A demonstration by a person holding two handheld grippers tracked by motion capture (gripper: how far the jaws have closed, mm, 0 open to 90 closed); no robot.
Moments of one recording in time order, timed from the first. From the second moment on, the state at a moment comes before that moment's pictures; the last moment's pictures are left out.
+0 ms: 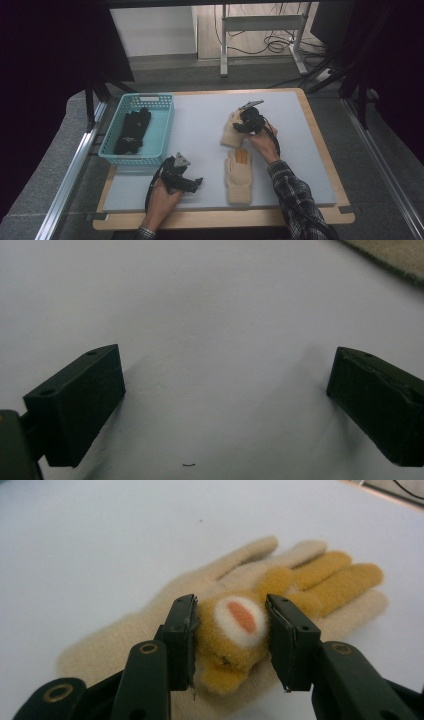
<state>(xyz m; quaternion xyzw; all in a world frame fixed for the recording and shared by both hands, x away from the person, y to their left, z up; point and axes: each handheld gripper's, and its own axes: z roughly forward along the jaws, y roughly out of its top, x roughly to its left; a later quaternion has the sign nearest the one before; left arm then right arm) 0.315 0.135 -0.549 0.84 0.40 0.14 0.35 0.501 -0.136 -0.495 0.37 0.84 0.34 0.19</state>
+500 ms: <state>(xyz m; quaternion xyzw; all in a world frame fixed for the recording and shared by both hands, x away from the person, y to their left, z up) 0.315 0.135 -0.550 0.84 0.40 0.14 0.35 0.467 -0.144 -0.449 0.33 0.85 0.39 0.16</state>
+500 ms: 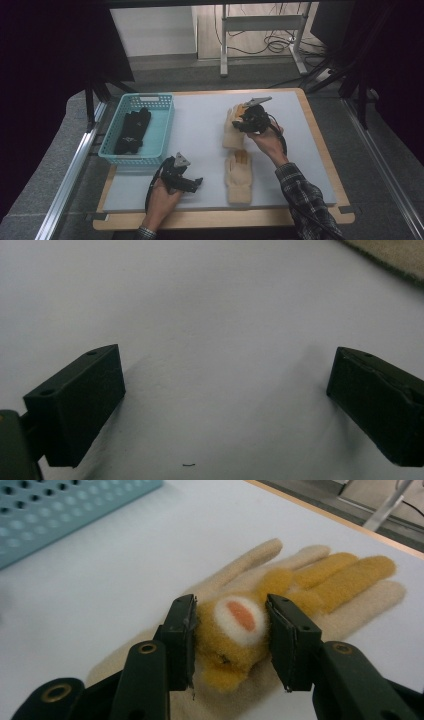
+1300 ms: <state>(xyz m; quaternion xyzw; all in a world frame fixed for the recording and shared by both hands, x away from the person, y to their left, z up) 0.315 0.135 -0.550 0.84 0.40 0.14 0.35 0.358 -0.175 -0.440 0.27 0.86 0.42 0.12</state>
